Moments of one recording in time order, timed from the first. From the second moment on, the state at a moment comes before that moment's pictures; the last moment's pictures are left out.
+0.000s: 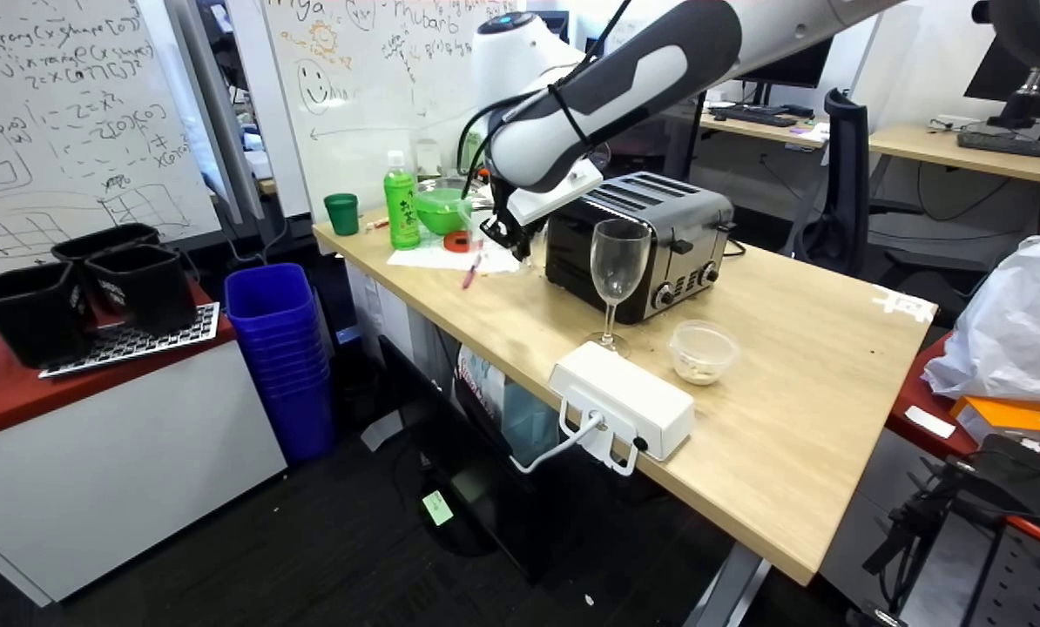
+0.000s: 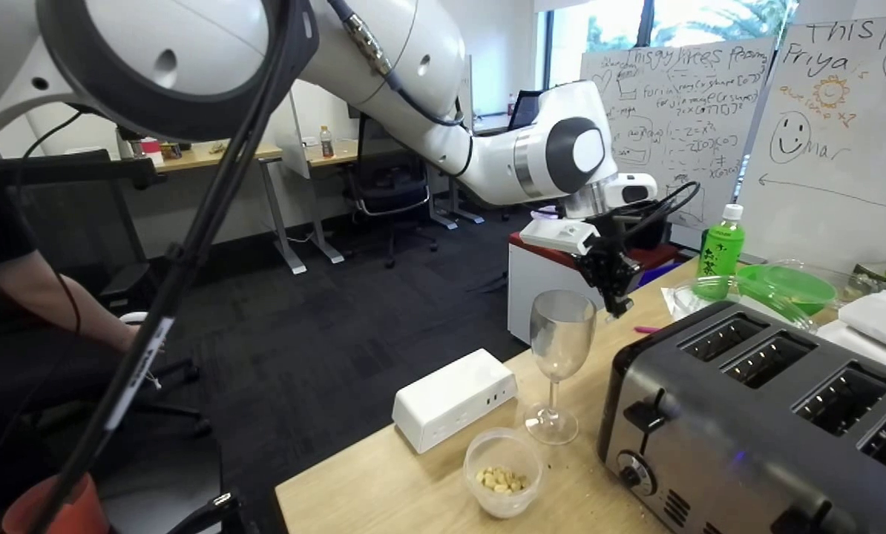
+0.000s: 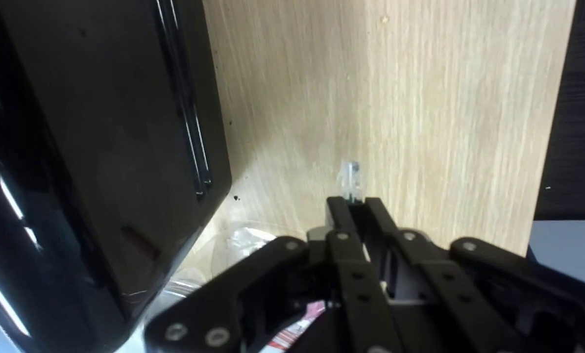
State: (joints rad) arm 0.22 0.92 -0.10 -1.20 -0.27 2.27 0.35
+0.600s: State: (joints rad) arm 0.25 0.99 -0.11 -1.16 -0.32 2.27 0.30
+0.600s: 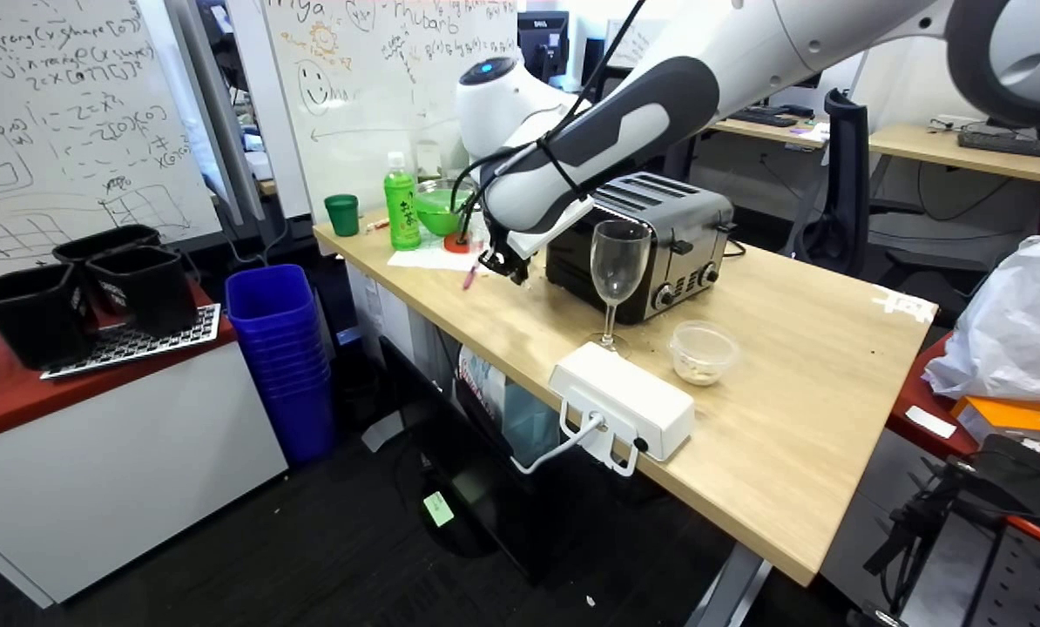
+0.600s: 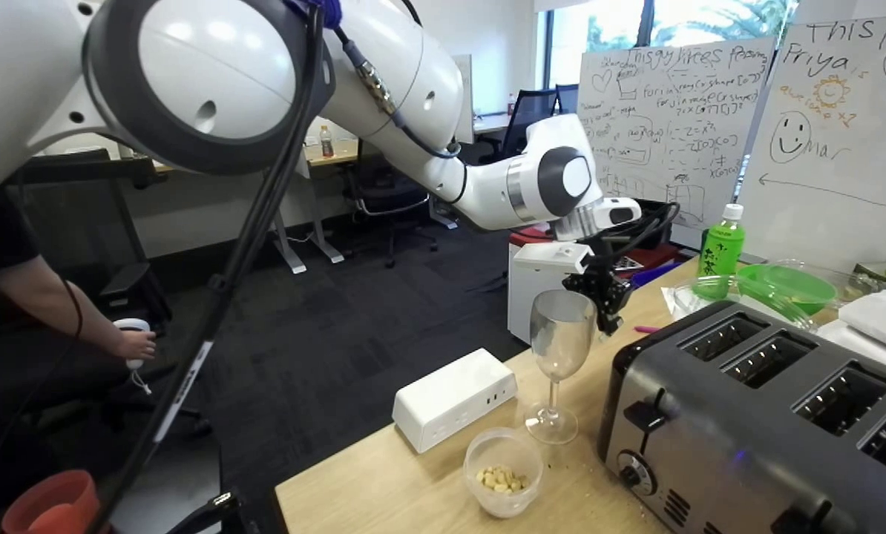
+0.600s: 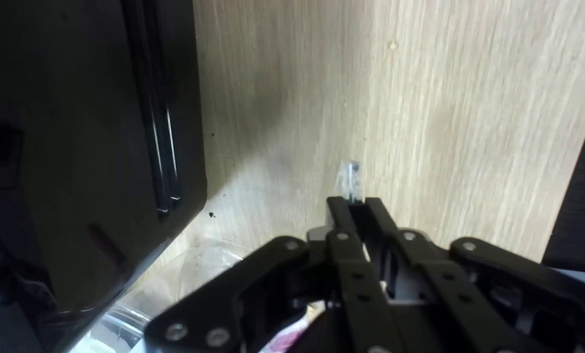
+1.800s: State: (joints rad) arm 0.26 1.00 -0.11 -1.13 -0.33 2.27 0.26
